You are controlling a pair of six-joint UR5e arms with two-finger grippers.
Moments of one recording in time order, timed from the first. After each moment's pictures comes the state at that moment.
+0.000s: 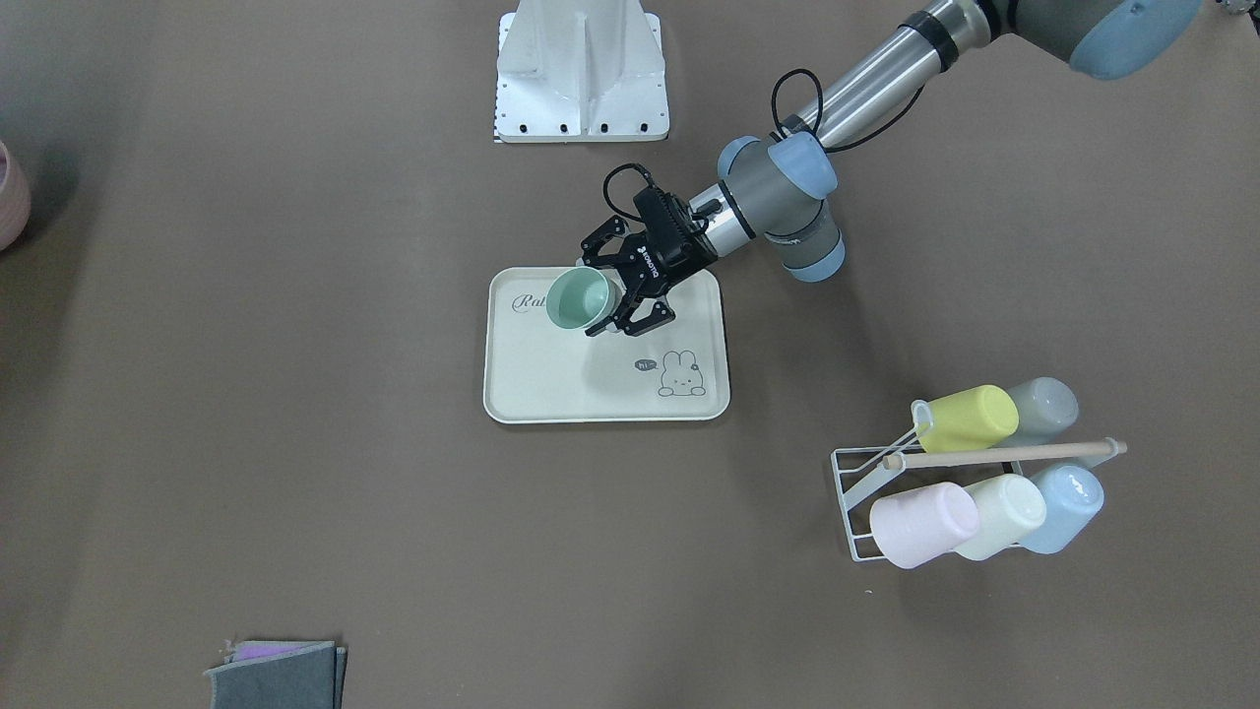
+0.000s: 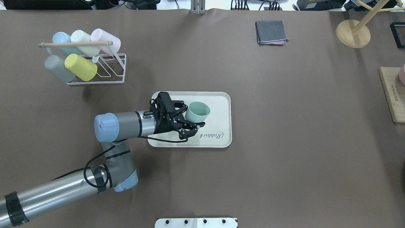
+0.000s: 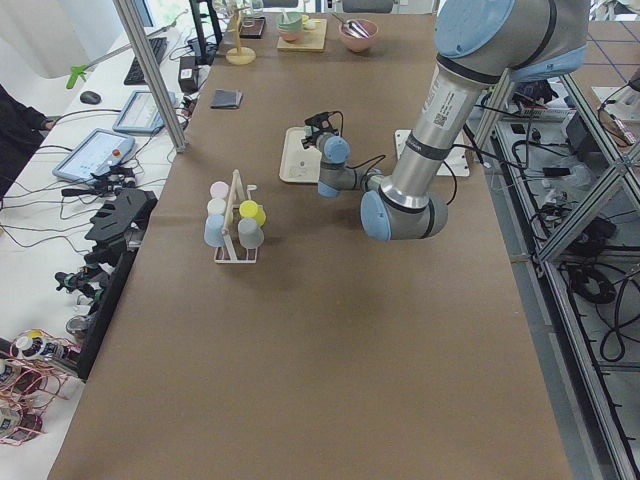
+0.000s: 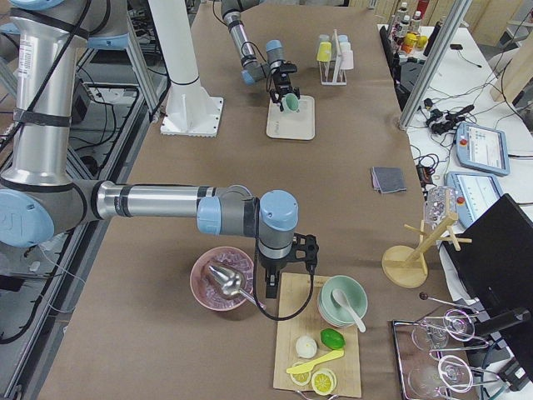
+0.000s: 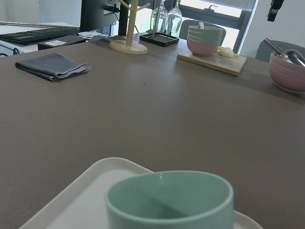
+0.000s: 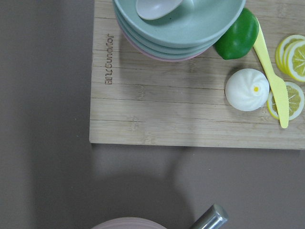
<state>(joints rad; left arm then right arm) -0.44 -2.22 -1.14 -3.19 -1.69 -0.41 1.57 -1.75 1.78 -1.62 2.25 -0.02</state>
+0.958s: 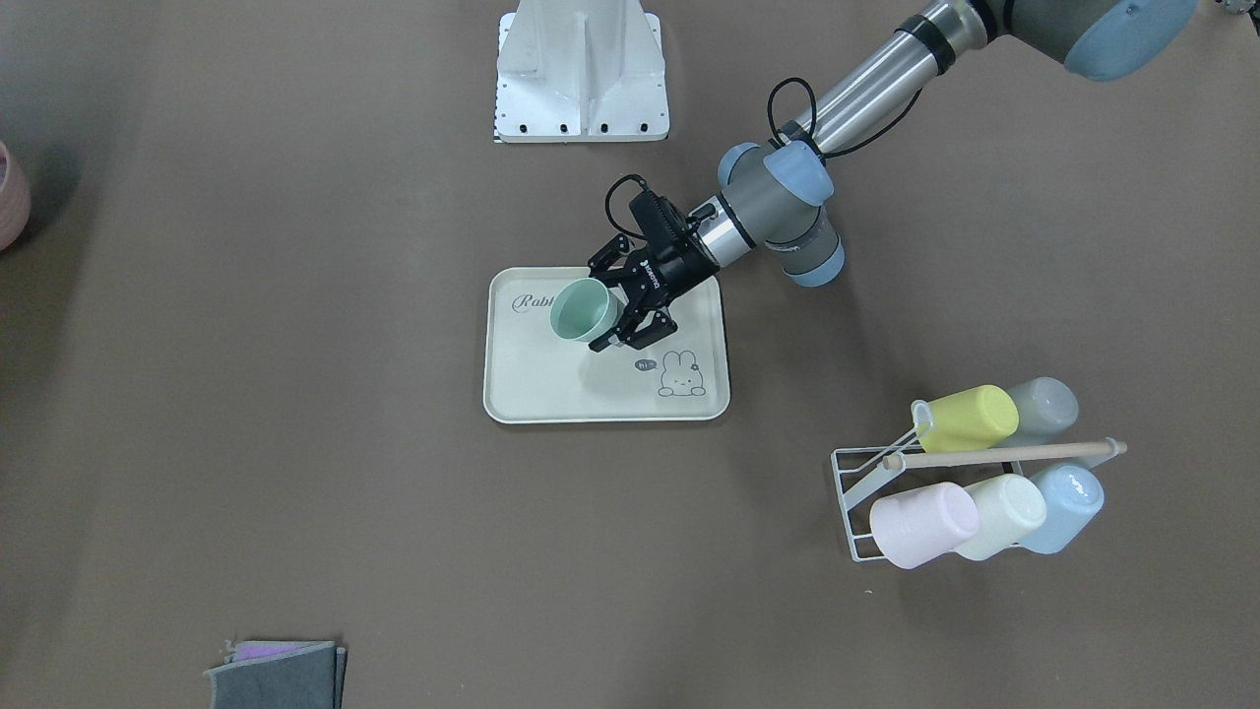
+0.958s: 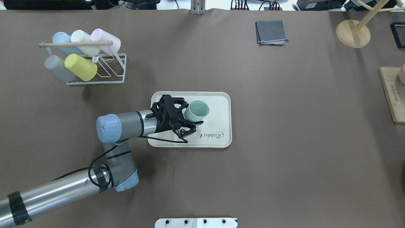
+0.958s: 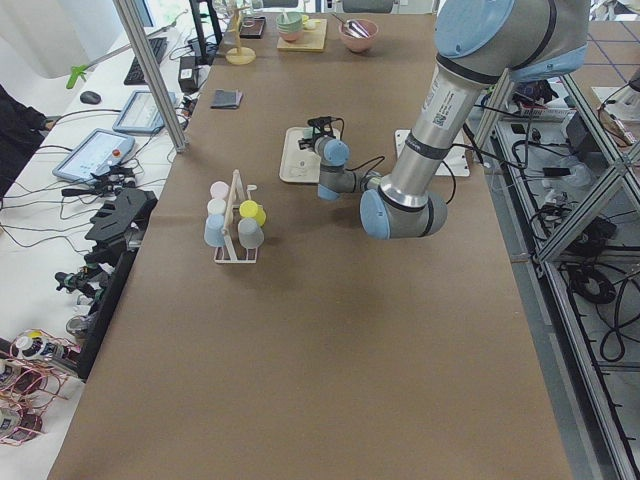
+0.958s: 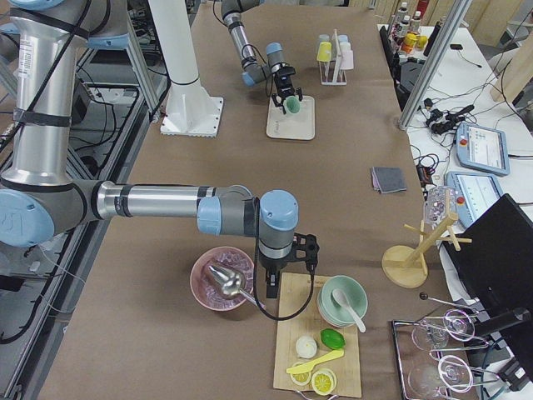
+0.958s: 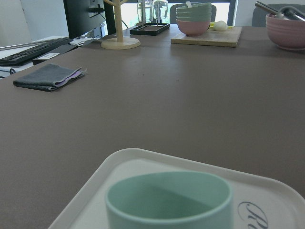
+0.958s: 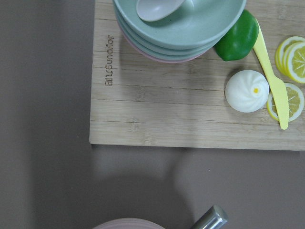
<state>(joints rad) -0.44 -2.23 -1.11 -3.19 -1.65 -0.22 1.57 -1.75 1.77 -1.62 2.25 -0.02</state>
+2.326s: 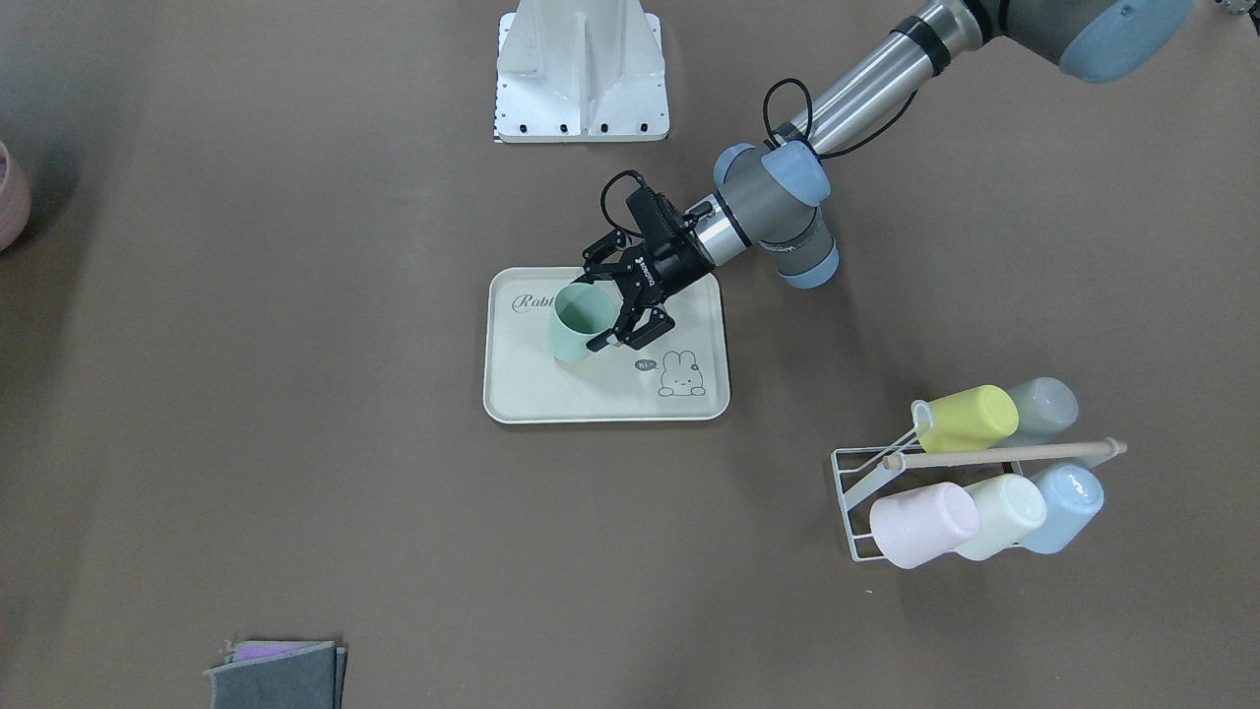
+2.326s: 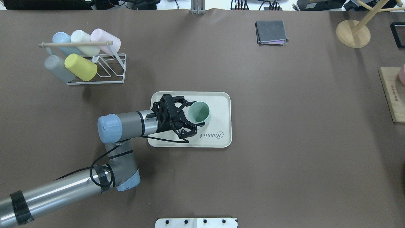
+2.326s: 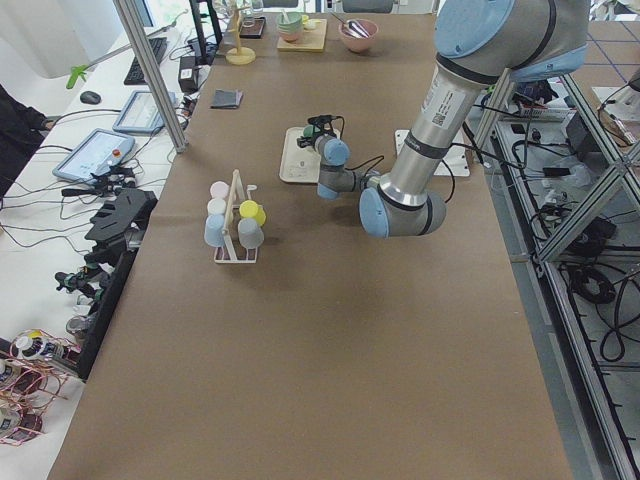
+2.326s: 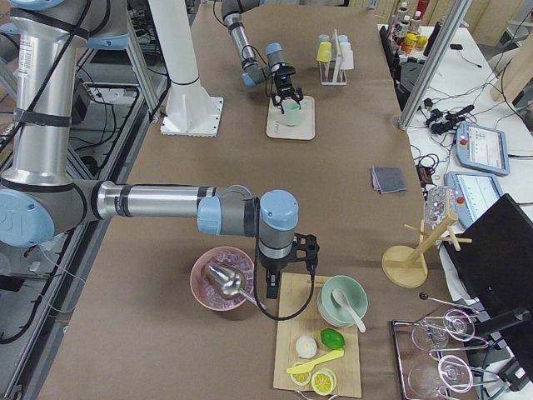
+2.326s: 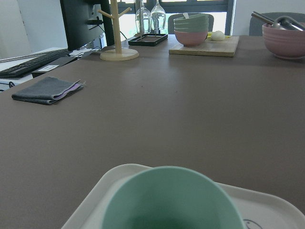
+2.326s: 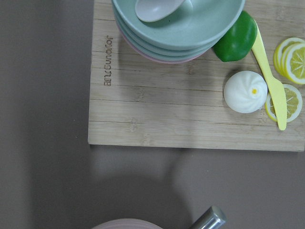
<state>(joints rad) -0.44 -2.24 -1.09 -3.22 -1.65 -0.24 1.57 -1.75 1.77 -1.62 2.25 -0.02</state>
